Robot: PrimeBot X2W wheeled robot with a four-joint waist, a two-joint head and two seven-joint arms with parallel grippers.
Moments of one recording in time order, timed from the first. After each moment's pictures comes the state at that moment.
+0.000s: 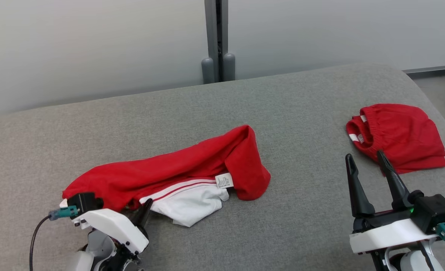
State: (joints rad) left arm -0.26 0.08 -0.13 0.66 -0.86 -0.13 0.25; right arm -0.09 -0.07 0.10 0.11 0.21 0.13 -0.26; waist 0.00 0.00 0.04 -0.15
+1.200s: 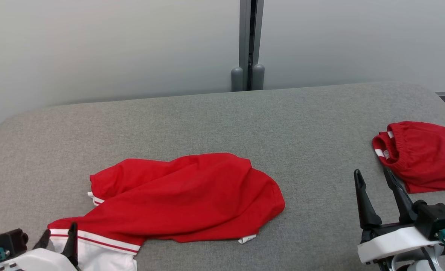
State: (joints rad) left arm 0.06 0.34 -0.08 0.22 -0.67 0.14 0.15; right arm -0.07 -0.09 0.08 0.20 0.23 0.13 -0.26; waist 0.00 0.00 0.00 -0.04
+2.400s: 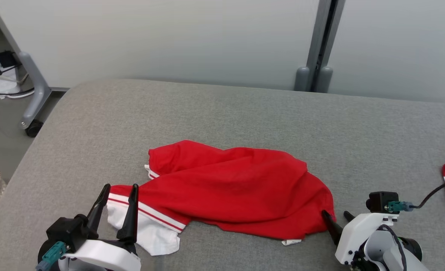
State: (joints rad) left arm -0.05 0.21 -0.26 0.22 -0.50 0.02 -0.24; right arm -0.33 -0.12 0.29 0.77 0.53 0.13 0.10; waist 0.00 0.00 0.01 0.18
